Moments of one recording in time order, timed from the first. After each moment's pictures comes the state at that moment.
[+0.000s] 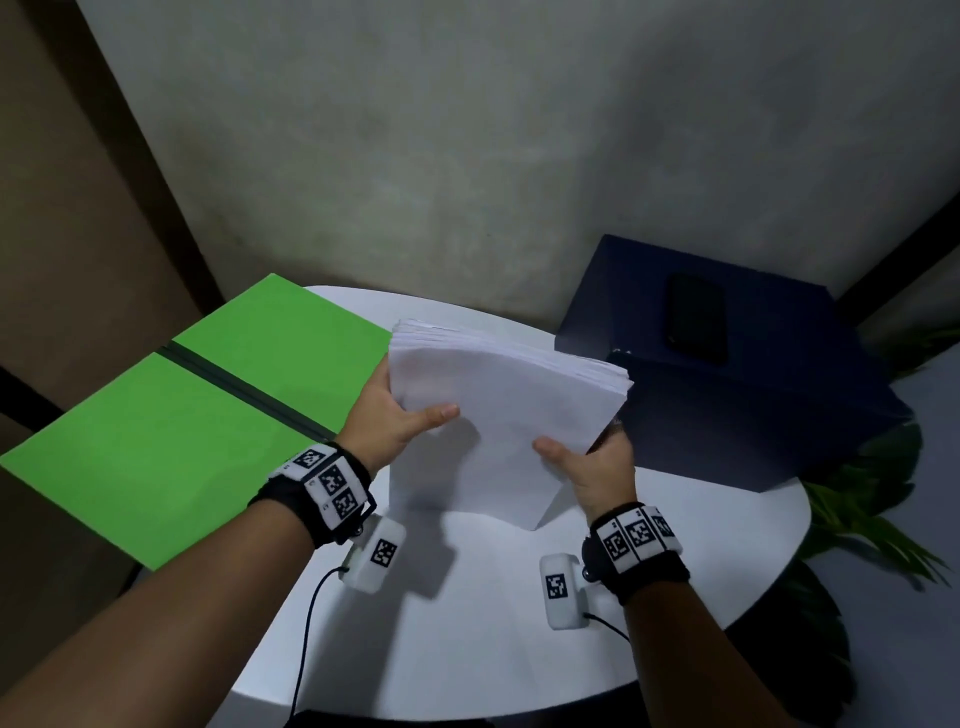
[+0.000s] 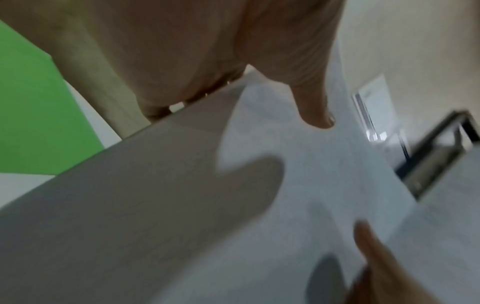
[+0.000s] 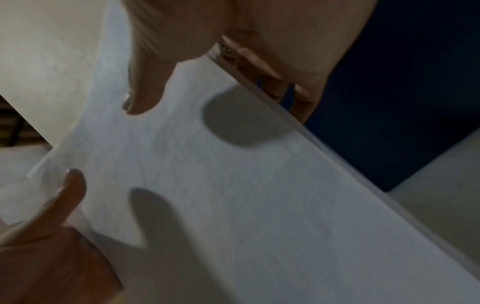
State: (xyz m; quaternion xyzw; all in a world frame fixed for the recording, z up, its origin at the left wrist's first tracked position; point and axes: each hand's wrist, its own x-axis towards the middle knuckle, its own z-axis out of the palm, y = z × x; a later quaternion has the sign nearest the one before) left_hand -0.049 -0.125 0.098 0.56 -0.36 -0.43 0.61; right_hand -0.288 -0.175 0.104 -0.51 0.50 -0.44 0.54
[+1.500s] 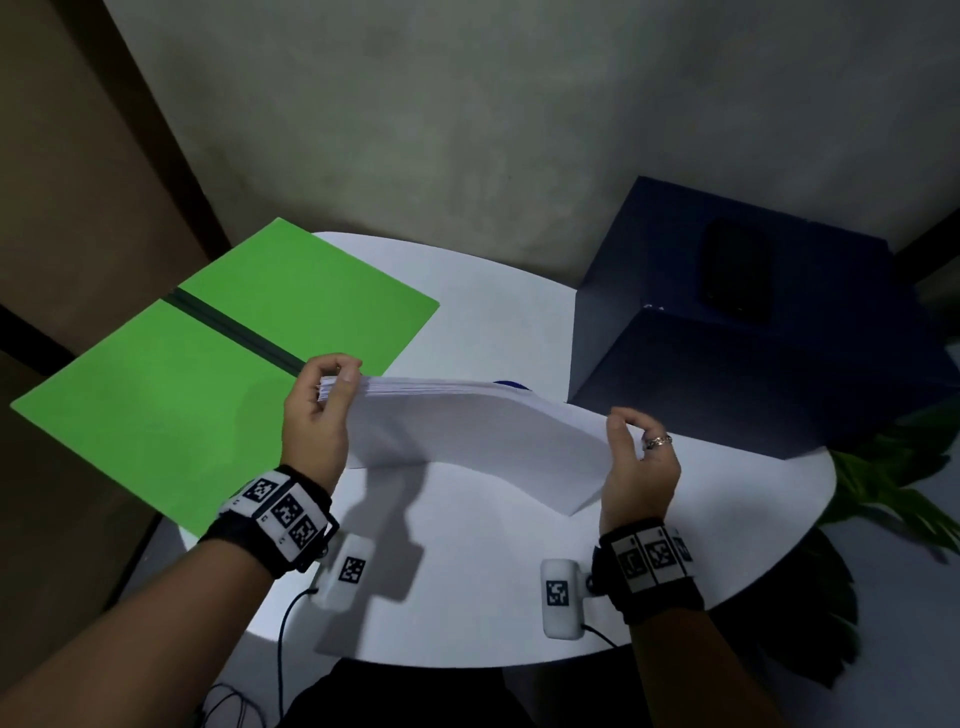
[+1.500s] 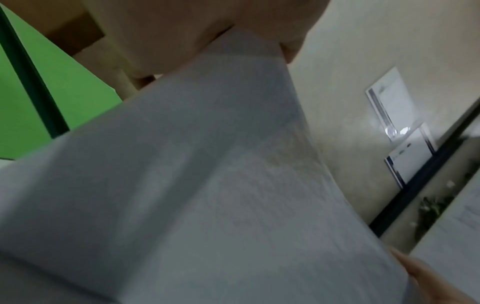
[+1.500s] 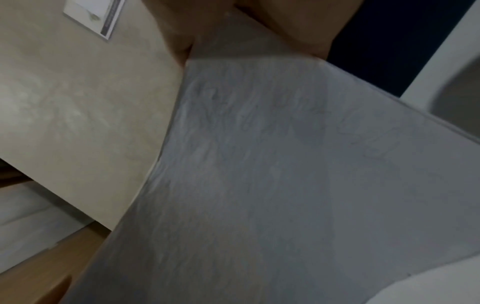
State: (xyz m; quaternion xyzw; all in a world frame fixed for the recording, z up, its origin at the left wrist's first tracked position) left_hand -0.026 -0.061 0.060 0.66 -0.31 -0.25 0.64; right_hand -0.305 -0.146 0.073 -0.46 0.60 -0.52 0.40
